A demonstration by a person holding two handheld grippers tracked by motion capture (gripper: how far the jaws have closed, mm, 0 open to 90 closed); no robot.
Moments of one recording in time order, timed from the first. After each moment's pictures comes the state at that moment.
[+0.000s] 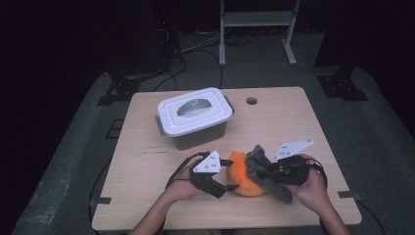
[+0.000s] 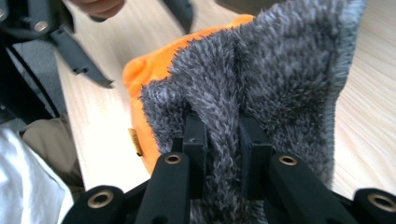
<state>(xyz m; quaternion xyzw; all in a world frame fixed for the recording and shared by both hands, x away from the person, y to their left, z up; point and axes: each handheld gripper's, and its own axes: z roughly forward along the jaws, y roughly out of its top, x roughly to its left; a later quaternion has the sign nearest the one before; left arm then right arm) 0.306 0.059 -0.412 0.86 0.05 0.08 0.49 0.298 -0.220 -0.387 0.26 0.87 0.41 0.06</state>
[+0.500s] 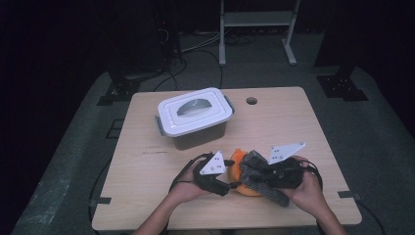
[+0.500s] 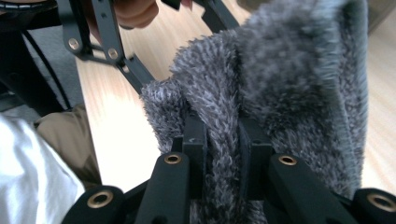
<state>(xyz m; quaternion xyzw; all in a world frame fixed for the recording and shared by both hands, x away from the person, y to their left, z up) 0.305 0.052 -0.417 0.86 0.07 0.11 0.48 0.289 -0.201 -0.382 0.22 0.89 0.40 0.06</state>
